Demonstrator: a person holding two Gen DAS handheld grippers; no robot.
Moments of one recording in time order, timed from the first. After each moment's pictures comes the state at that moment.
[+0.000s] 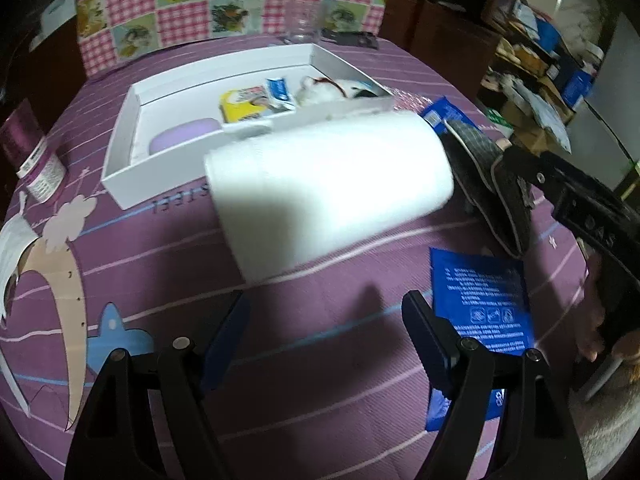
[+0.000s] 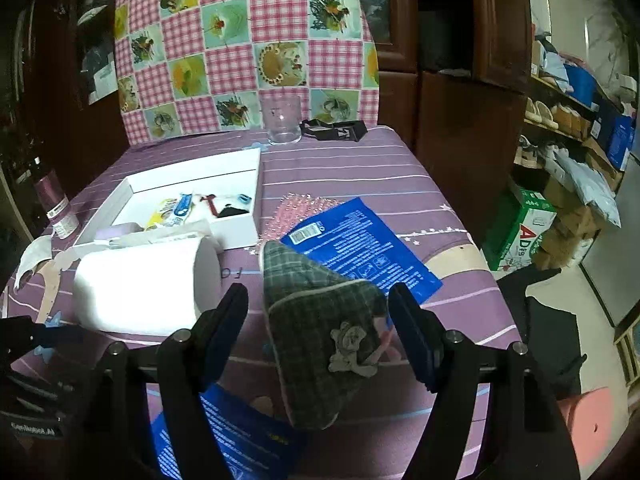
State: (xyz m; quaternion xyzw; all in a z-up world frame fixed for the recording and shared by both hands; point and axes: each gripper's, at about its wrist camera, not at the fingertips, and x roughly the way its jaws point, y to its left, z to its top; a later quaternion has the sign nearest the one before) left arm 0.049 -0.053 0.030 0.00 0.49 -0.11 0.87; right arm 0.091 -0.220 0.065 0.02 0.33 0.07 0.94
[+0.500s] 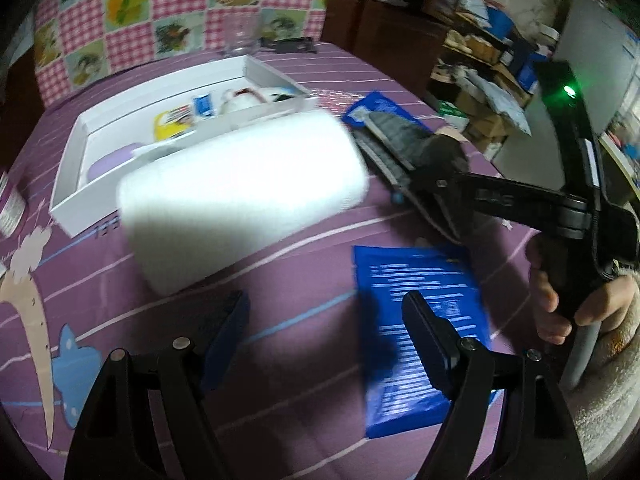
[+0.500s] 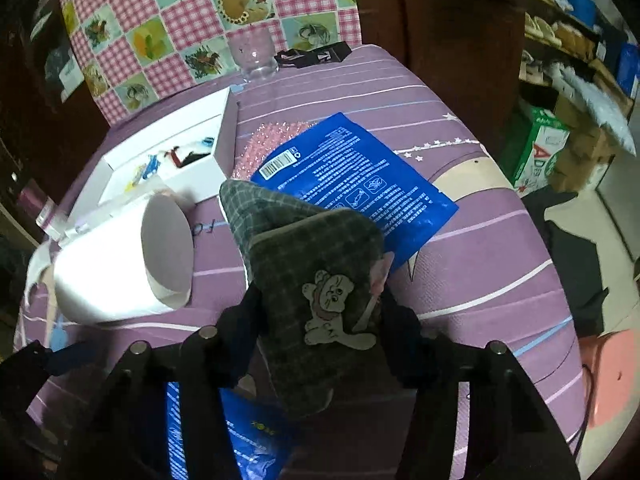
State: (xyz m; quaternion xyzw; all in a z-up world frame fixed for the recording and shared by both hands) left arm 0.038 -0.093 0.033 0.02 0.46 -0.19 0.87; right arm 0.120 -0.233 0.026 0.09 0.45 0.08 0.89
